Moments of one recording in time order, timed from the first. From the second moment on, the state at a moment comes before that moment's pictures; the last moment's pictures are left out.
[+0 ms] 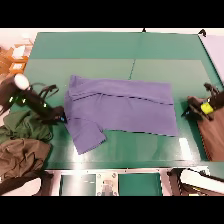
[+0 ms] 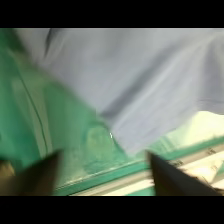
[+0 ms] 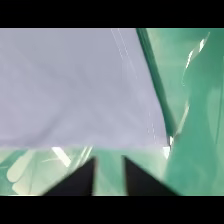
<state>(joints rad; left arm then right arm) 0.01 -1.21 0.92 1.20 -1.46 -1.50 -0.49 -1.25 0.99 -1.25 1.53 1.59</state>
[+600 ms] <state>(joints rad) 0.01 -1.02 0.39 0.76 -0.95 -1.47 -0.51 -0.97 0.38 -1.05 1.01 1.61</state>
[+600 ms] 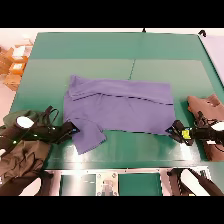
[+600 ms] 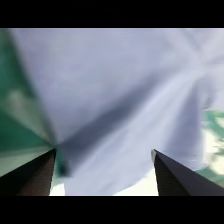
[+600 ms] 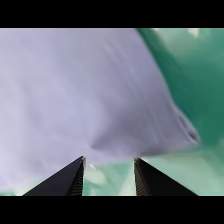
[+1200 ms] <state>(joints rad) 0.01 -1.15 0.42 0.48 -0.99 -1.23 -0.51 -1.02 0.40 -1.02 0.90 1.53</state>
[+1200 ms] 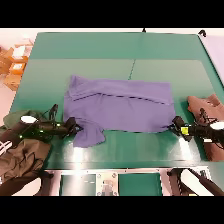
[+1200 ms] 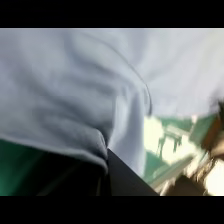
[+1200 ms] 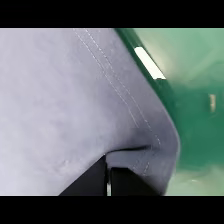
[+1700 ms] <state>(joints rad) 0.01 -0.81 0.45 0.74 -1.19 -1.51 -0.51 -1.02 0.59 -1.21 1.18 1.58</state>
